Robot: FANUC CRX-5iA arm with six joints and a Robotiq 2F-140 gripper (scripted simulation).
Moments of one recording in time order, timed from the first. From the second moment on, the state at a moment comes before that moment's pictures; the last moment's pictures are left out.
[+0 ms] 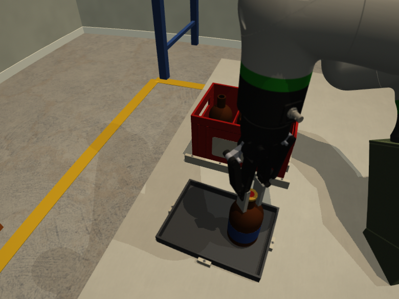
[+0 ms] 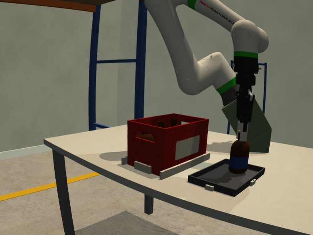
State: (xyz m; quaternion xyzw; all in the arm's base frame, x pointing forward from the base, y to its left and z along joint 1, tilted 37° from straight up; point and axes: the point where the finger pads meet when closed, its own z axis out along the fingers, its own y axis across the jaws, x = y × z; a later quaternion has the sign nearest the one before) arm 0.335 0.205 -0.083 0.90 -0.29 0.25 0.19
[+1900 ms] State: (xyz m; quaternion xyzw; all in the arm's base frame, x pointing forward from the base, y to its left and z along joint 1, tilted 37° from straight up) arm 0.338 0.202 -0.087 0.90 -0.29 0.25 0.19
